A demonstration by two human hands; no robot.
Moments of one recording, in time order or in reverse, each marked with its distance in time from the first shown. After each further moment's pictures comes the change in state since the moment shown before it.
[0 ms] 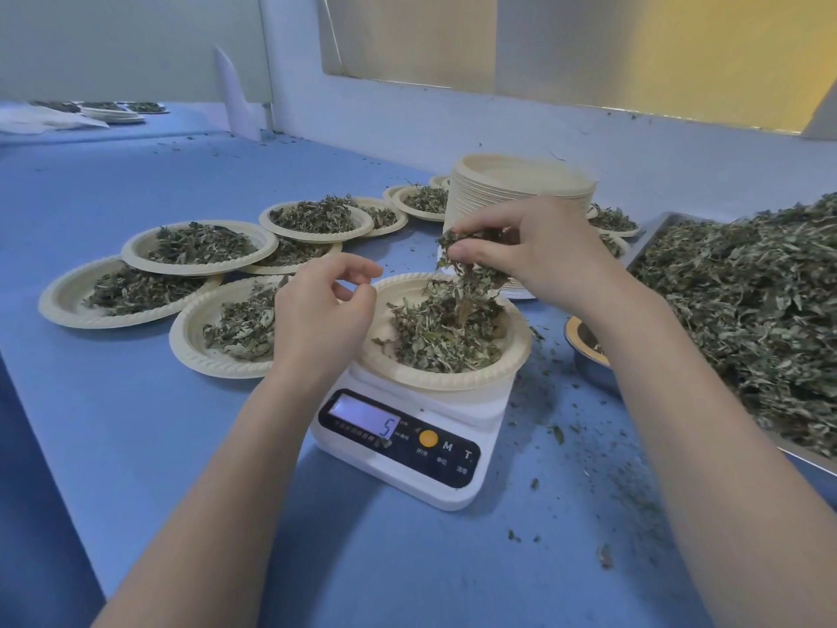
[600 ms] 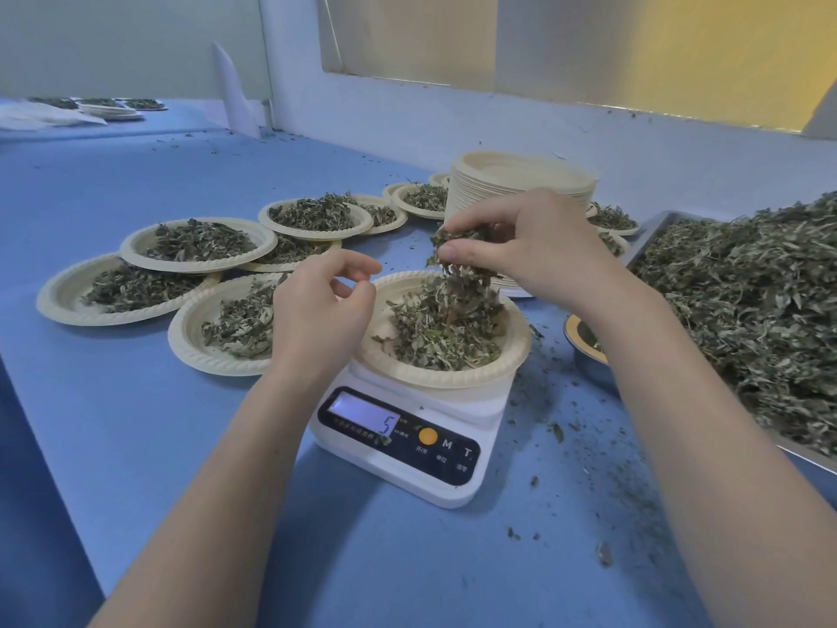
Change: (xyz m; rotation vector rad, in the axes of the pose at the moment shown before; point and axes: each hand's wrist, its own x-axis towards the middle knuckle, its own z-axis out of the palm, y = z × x) left_hand -0.001 0.000 -0.001 -0.030 -0.005 -0.007; right_hand -0.002 -0.006 -0.001 -0.012 -0.011 -0.036
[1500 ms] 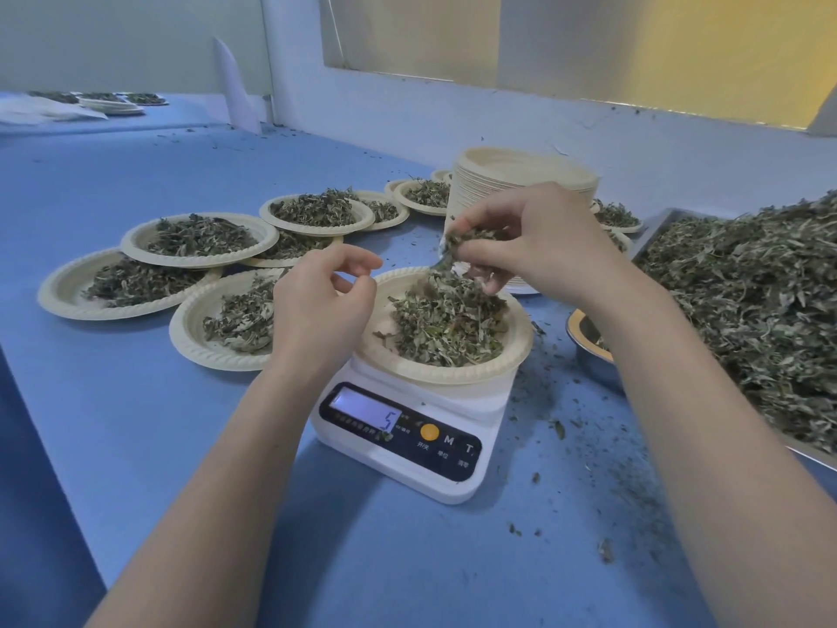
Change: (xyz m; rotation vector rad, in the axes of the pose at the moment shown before) left_hand 0.000 0.002 -0.001 0.002 0.002 -0.006; right_hand -0.006 -0.009 -0.002 0.159 -0.062 0.093
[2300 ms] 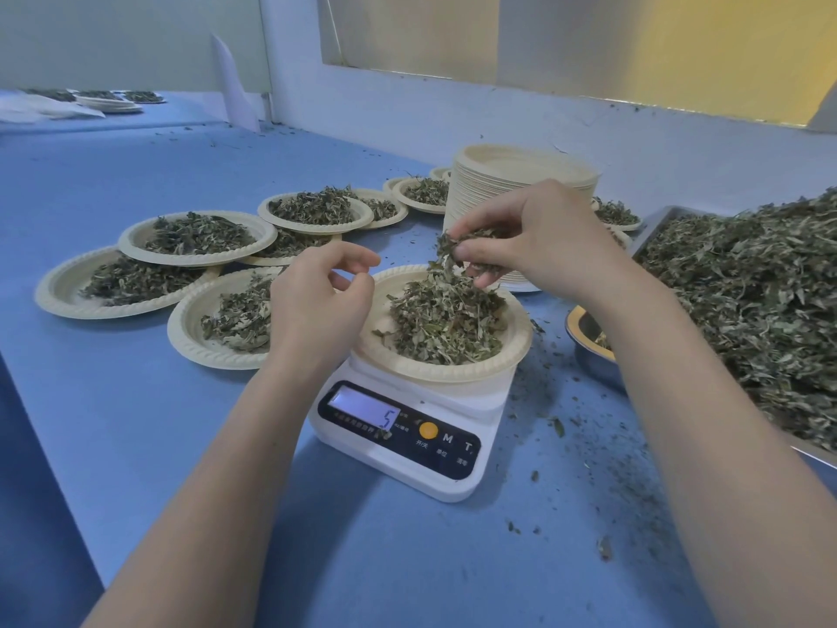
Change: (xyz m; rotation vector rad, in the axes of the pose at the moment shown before) left_hand 0.001 0.000 0.000 -0.003 0.002 -0.013; right_hand -0.001 0.001 -0.001 0.054 -0.016 0.056
